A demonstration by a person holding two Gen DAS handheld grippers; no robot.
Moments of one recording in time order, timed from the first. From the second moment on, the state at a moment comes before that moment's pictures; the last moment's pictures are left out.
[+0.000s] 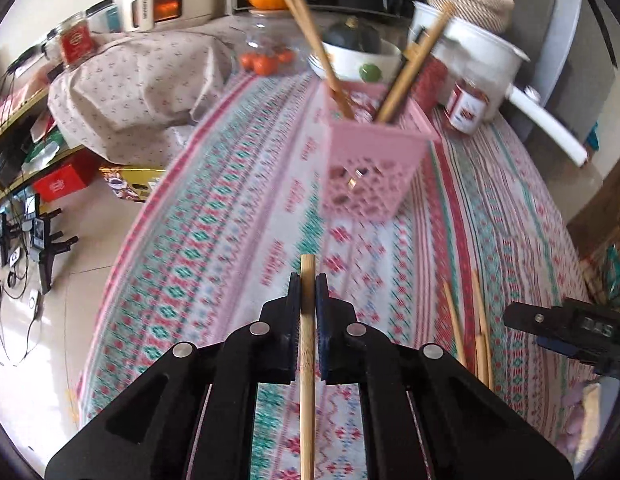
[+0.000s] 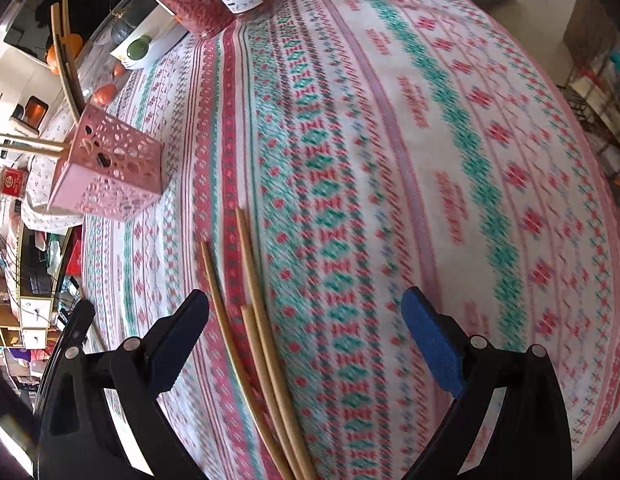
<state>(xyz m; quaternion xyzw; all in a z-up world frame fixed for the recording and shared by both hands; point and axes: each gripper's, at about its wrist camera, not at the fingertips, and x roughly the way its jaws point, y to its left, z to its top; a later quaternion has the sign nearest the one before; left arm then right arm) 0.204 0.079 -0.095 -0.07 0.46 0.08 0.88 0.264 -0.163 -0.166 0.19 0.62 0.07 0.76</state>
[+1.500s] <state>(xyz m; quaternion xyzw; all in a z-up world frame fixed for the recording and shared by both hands) 0.186 0.135 -0.026 -0.19 0.33 0.04 0.92 0.243 -0.139 -0.037 0.17 0.39 0.13 0.90</state>
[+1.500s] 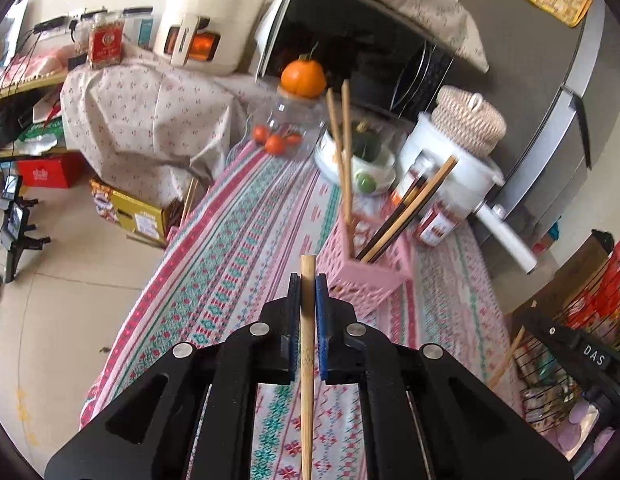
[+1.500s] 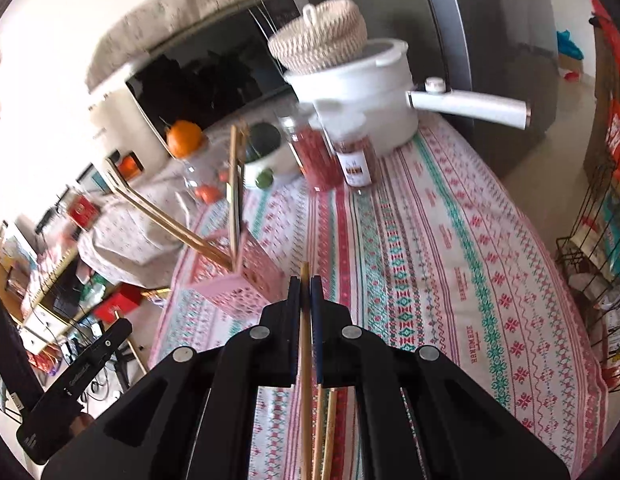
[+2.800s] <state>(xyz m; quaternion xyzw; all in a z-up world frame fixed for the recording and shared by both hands) 0.267 0.135 0.095 -0.16 0.25 0.03 0.95 0.292 -0.162 0.101 0.24 0.29 0.15 0.92</state>
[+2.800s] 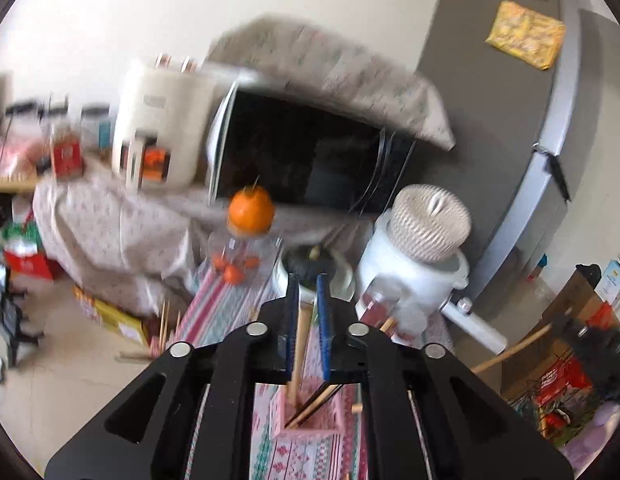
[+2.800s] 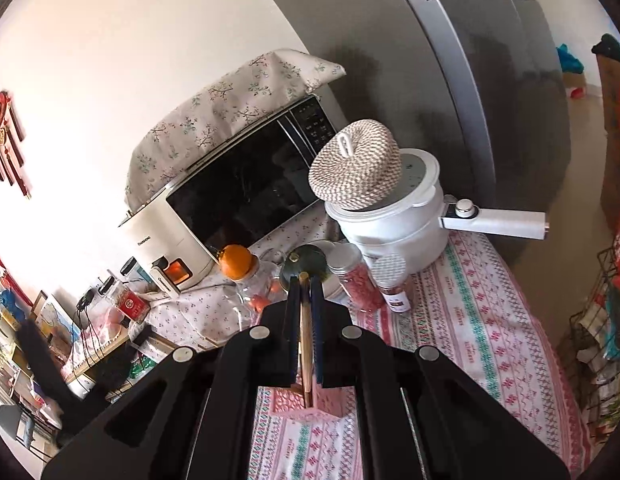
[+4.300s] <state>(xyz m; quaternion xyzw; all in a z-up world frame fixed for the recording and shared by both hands) 0.175 0.099 -0.013 -0.19 0.30 -0.02 0.93 0.220 -0.132 -0.035 0.07 0.33 0.05 0.94</state>
